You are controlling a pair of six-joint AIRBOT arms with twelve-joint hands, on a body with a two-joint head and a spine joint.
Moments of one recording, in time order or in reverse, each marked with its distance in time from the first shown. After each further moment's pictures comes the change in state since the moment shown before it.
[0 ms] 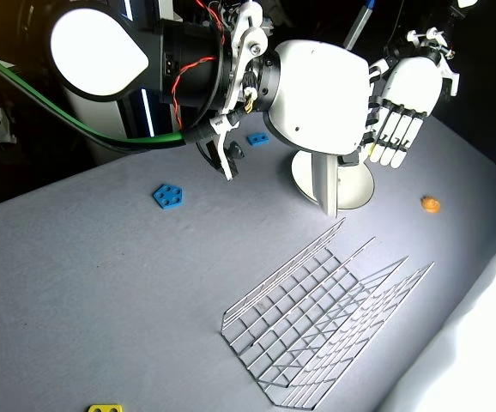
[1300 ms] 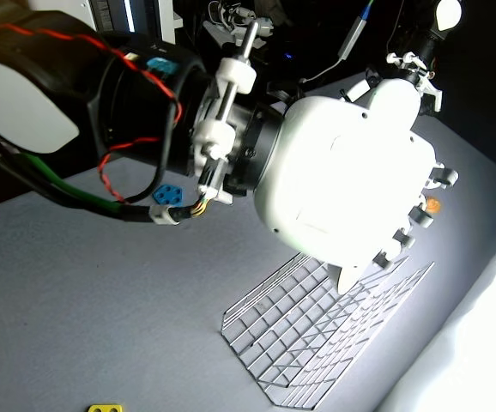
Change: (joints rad) left arm 0.074 -0.068 -0.009 0.014 0.109 0.059; right arm 0.023 0.010 0.182 0.387 -0.075 -0.037
